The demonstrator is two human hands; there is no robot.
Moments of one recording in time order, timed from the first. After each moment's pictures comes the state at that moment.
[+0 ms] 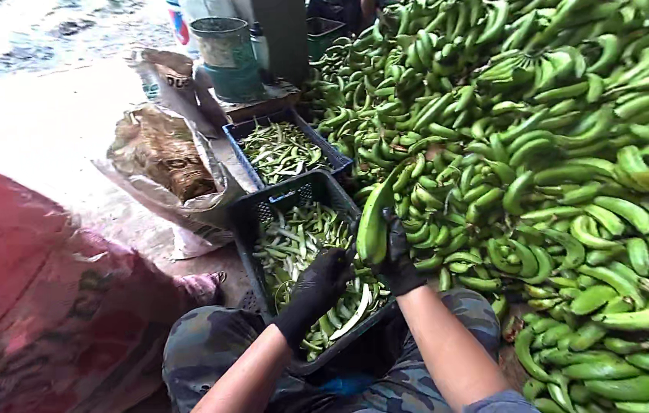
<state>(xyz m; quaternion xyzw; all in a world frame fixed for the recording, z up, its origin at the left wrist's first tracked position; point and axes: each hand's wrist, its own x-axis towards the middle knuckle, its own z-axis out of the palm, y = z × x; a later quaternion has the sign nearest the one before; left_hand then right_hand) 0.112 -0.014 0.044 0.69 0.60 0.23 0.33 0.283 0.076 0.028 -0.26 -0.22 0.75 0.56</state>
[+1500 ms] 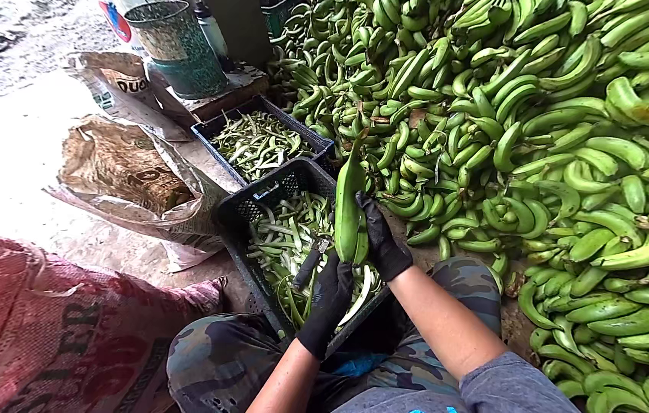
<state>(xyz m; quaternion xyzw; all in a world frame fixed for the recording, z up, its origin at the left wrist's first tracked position) 0.144 -0.038 -0.009 0.63 0.58 0.42 0.31 0.266 0.055 0.027 -0.37 -0.35 0.66 0.55</state>
